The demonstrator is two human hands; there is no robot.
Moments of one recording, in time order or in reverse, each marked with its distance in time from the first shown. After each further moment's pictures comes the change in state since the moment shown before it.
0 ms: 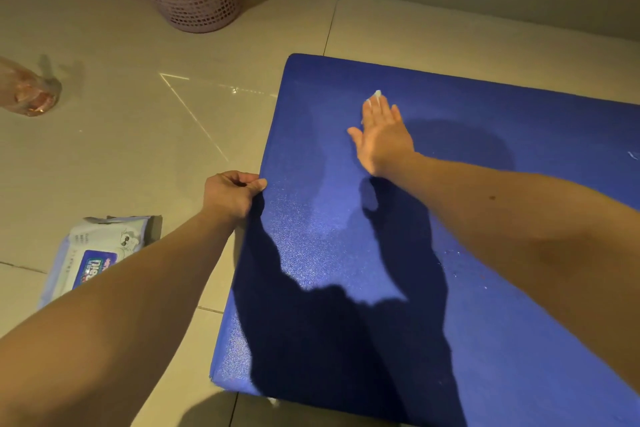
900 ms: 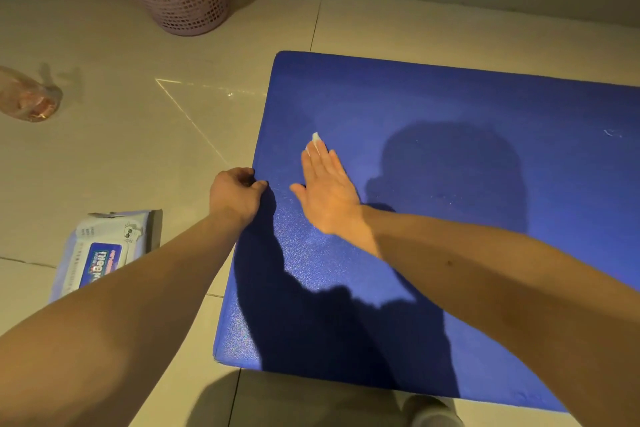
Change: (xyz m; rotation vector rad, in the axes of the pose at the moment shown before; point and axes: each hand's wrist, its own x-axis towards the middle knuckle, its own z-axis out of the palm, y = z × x) left_hand -0.028 -0.001 0.006 0.353 -0.014 0.129; right_hand -0.103 -0.089 0.031 -0.005 0.025 -0.150
